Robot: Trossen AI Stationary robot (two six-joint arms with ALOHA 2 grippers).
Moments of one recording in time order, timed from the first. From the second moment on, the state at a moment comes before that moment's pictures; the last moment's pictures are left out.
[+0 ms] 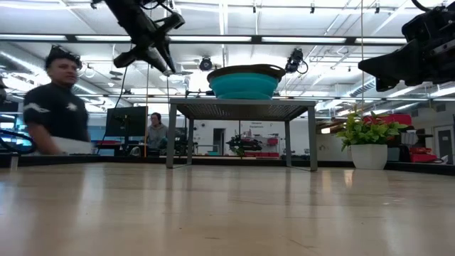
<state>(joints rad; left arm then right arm) 0.41 1.19 1.09 -0.68 -0.12 -0.95 -0.03 0.01 0.01 0.00 0.00 -0.07</state>
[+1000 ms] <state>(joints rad) 0.47 1.41 1.12 -0.54 -0.01 -1.10 -0.03 0.01 0.01 0.00 0.00 -0.07</state>
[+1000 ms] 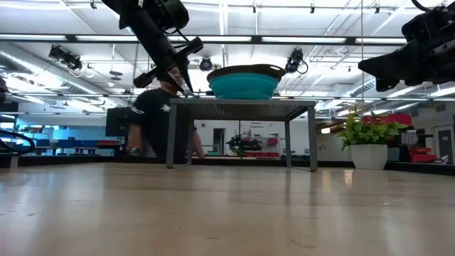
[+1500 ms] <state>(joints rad) 0.47 1.41 1.12 -0.56 0.05 -1.07 -0.03 0.01 0.01 0.00 0.00 -0.07</state>
